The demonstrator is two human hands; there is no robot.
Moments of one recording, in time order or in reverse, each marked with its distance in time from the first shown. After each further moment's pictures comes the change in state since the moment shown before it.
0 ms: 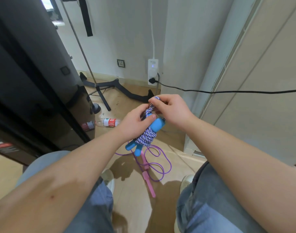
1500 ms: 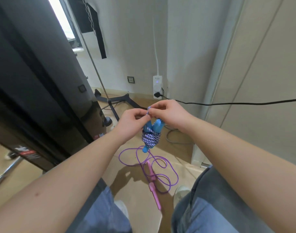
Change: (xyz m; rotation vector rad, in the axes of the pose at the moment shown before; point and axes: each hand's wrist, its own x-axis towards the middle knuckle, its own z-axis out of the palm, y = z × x) left_hand -0.010 0.057 -0.022 -0.150 0.170 -0.124; right_hand 0.002 -0.035 -0.027 -0.076 -0.150 0.010
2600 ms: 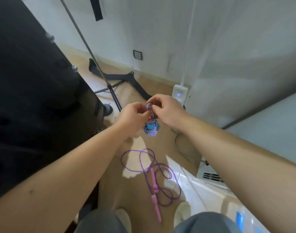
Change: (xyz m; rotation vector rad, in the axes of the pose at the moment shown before) left_hand 0.291 -0.010 -0.076 0.143 -0.037 -0.430; right_hand 0.318 -0.008 -0.001 -0.108 -0.151 0.183
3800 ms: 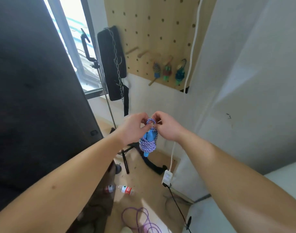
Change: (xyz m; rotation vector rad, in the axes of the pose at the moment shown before) left_hand -0.100 0.384 -0.319 0.332 0.182 0.460; right_hand -0.027 -0.463 -0.246 -0.239 -0.032 -0.172
